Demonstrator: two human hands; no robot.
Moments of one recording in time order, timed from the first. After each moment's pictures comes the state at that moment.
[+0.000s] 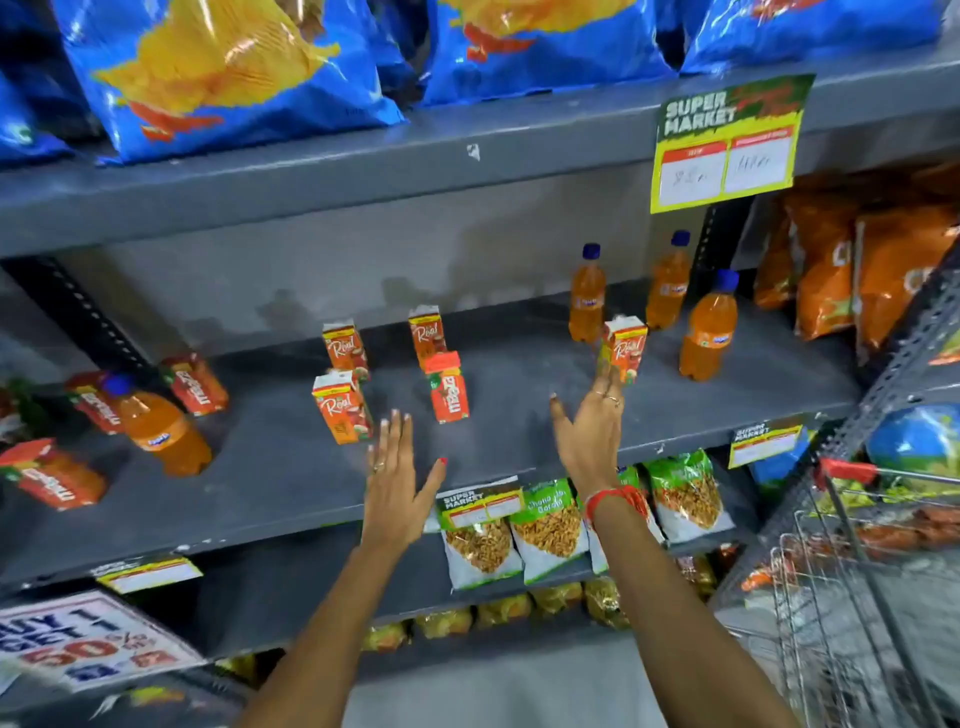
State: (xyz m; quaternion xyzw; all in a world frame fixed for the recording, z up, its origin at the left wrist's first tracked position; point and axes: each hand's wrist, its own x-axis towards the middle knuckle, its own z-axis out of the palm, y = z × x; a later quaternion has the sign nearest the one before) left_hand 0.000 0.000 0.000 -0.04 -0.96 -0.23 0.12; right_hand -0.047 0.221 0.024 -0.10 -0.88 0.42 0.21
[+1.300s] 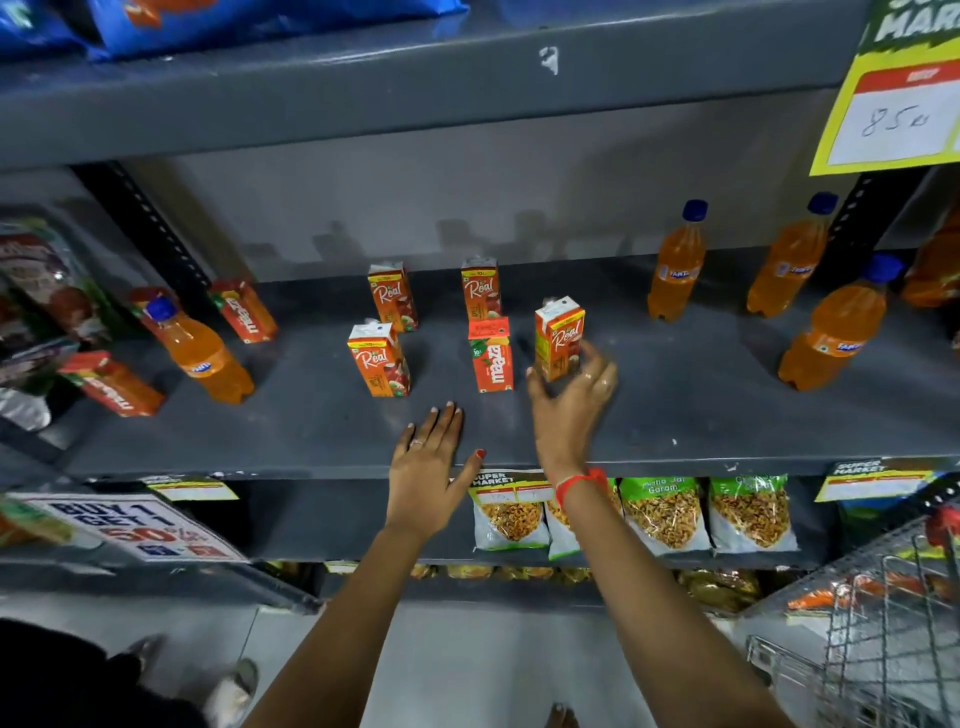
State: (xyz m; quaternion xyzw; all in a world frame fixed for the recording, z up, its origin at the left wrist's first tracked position) left_hand -0.004 0.004 -0.025 0.00 -0.99 -0.09 0.11; right_hand -0.082 0.152 0.004 -0.07 -0.80 0.56 0.22
